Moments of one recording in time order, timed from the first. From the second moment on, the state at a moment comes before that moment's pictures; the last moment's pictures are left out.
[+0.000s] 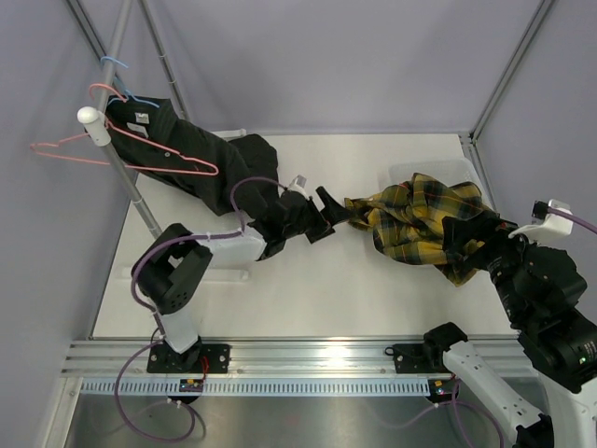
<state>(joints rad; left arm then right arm) -0.76 1.73 1.02 0.34 0.15 -1.13 0.41 0.54 1.29 -0.94 0.38 0.47</state>
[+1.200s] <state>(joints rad) -0.92 2.27 1.16 1.03 -0.11 -2.00 0.41 0.40 1.30 -0.94 0.38 0.43</state>
